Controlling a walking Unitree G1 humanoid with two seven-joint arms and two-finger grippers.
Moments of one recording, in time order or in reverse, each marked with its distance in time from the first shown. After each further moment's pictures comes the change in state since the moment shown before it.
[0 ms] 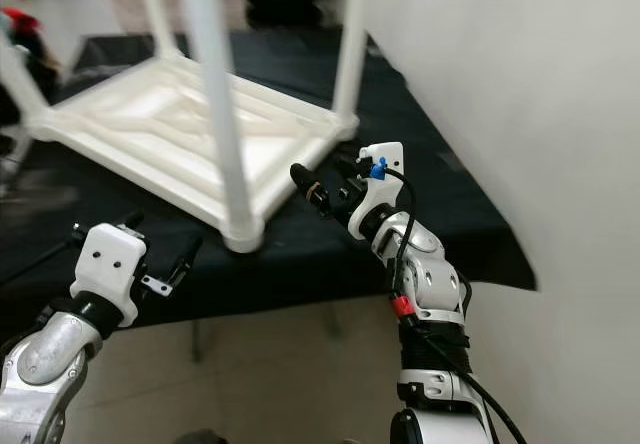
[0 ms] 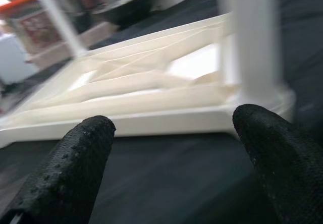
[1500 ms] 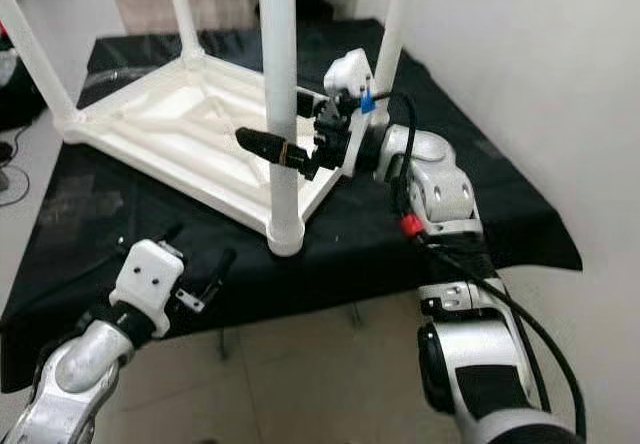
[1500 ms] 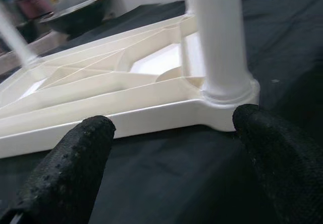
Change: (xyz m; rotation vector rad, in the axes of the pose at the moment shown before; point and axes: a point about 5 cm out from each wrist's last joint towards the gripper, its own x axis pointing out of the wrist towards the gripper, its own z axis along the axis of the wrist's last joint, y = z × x) left arm 0.001 -0.042 0.000 -0.033 -0.097 -0.165; right arm 0.034 0.034 0.093 -0.340 0.044 0.735
